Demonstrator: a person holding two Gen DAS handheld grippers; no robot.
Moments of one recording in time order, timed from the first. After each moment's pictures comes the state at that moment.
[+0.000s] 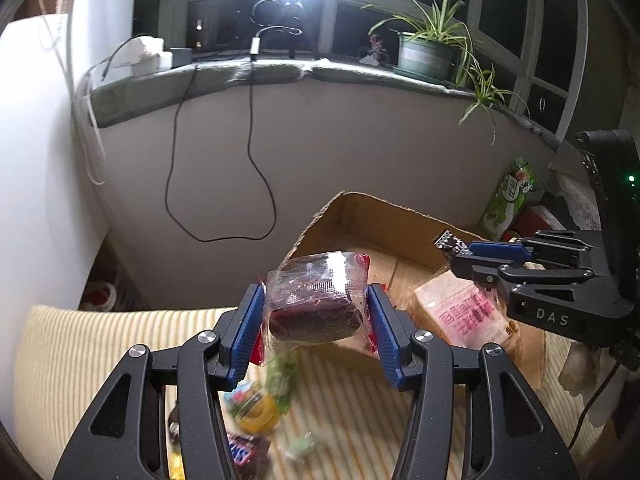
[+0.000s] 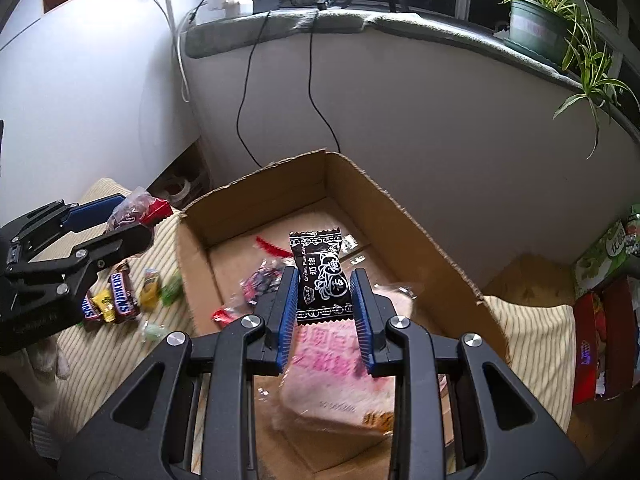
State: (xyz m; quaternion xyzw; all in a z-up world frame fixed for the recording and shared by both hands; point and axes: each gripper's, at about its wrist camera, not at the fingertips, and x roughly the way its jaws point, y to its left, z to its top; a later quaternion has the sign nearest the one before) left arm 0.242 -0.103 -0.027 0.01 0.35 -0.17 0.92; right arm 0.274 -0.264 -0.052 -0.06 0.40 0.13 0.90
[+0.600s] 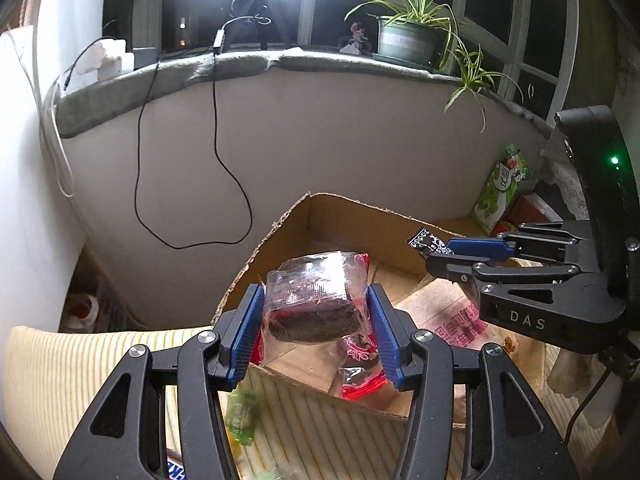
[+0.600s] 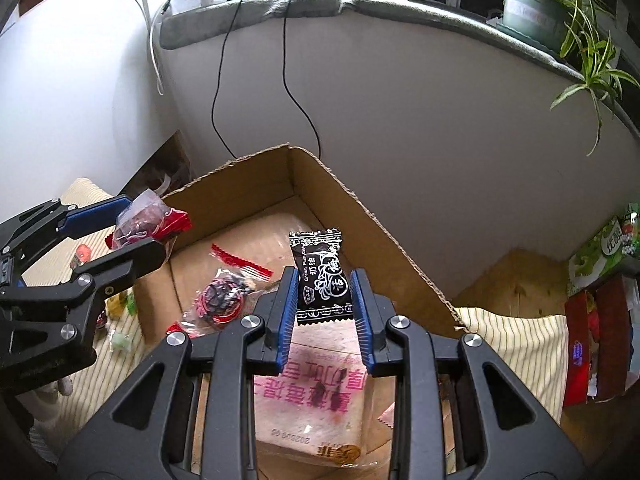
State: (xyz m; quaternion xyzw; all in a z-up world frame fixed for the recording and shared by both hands) left arm 0.262 -0.138 -0.035 0.02 0.36 -0.19 0.91; right arm 0.305 -0.278 -0.060 -0.06 0.43 0.11 0.90
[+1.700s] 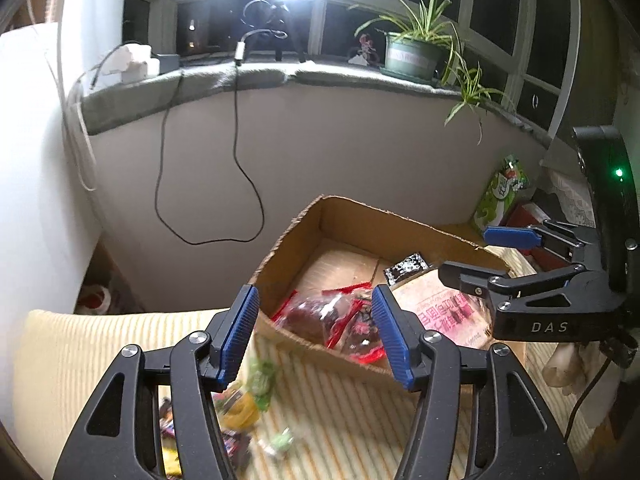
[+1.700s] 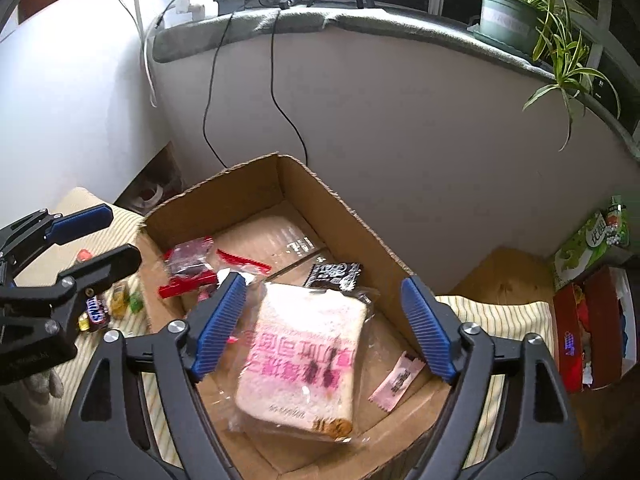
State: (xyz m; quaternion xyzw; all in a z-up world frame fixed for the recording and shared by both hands) left arm 0.228 -0.109 -0.013 0.01 0.35 -0.18 0.92; right arm 0.274 -0.280 -0.043 -0.05 0.40 0.09 0.91
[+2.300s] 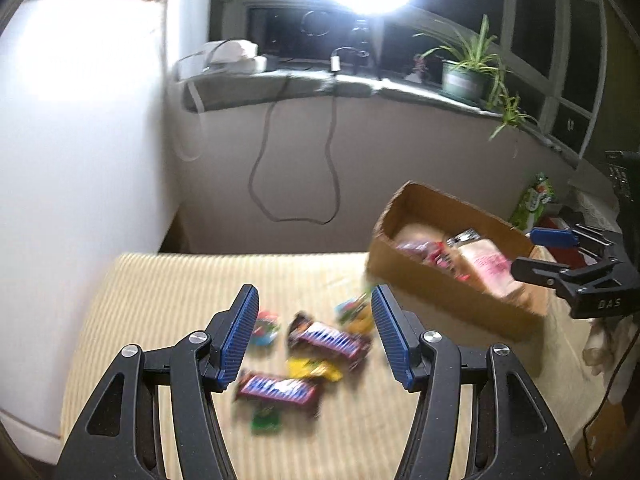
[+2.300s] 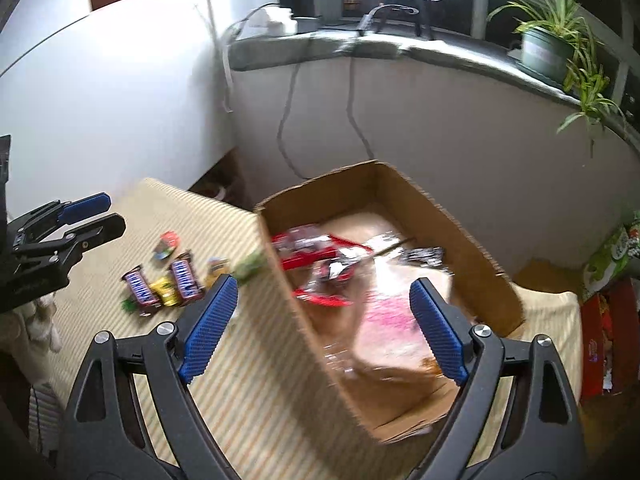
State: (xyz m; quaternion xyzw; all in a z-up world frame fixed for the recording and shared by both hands) left arm 0.152 0.011 -0.007 -0.01 0.34 -0.10 0.94; right arm 0.199 -0.216 -0.022 -0.06 0.38 0.18 0.91
